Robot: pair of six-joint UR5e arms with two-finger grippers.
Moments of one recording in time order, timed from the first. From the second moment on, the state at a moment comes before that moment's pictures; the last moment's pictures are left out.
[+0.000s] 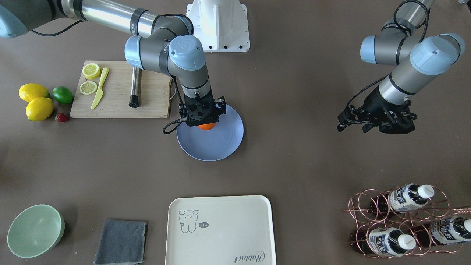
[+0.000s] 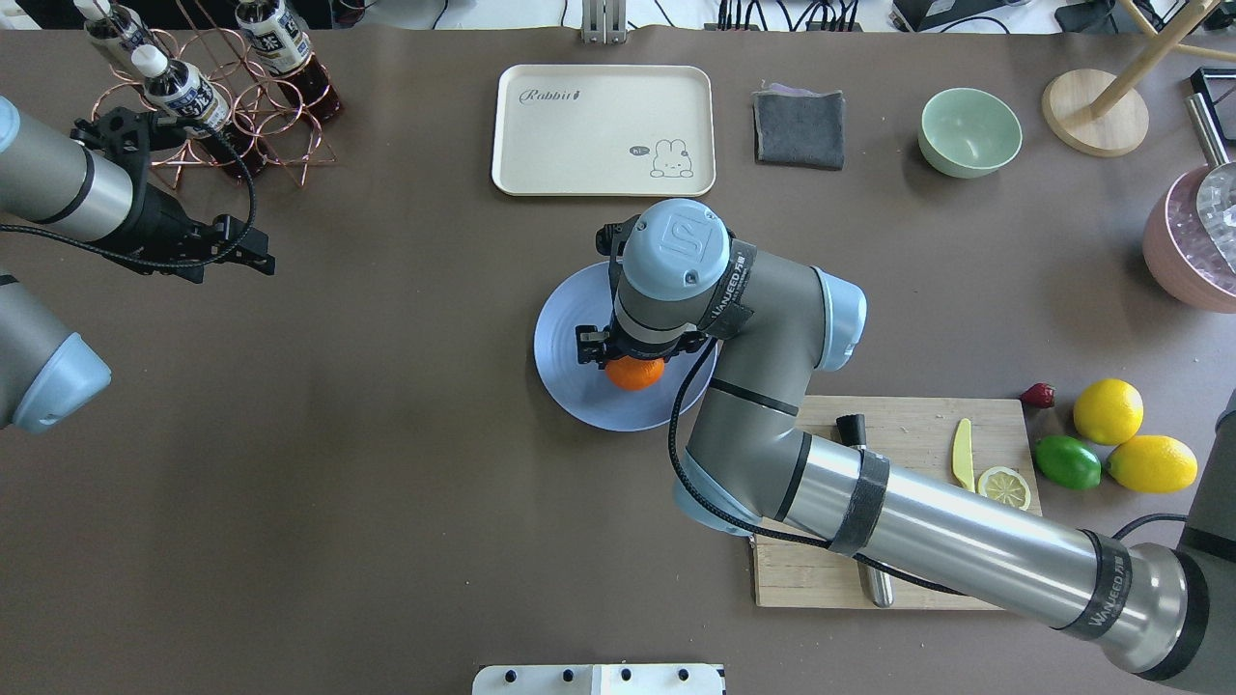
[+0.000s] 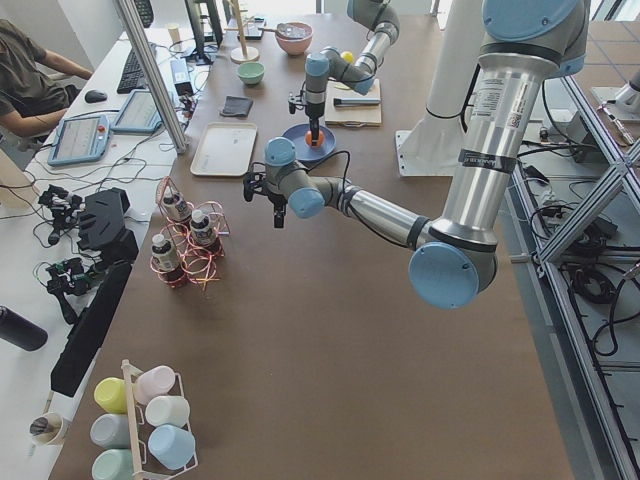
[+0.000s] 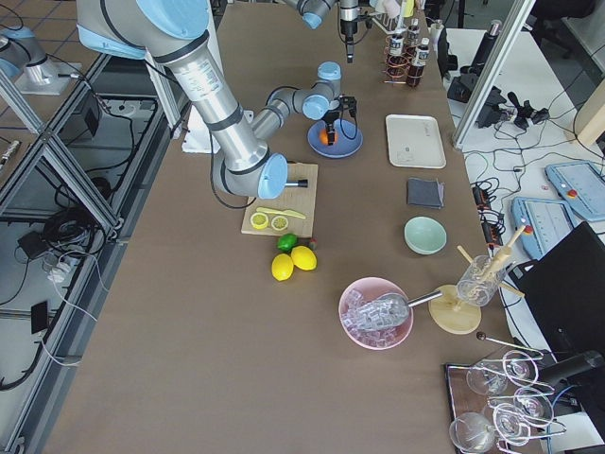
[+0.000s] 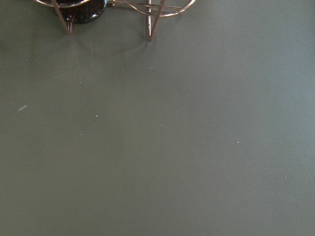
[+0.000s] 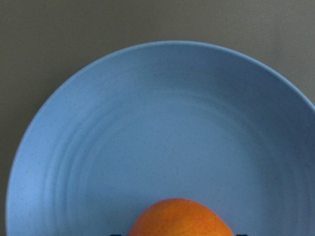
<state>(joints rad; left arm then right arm) -0.95 -1.80 -1.68 -2.05 -2.20 -0.99 0.51 -0.80 1.44 -1.39 1.88 1.11</state>
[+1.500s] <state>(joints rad) -1.29 -1.68 -1.68 -1.91 -2.32 -0.49 0.81 -1.12 1.82 -1.54 2.08 0.85</state>
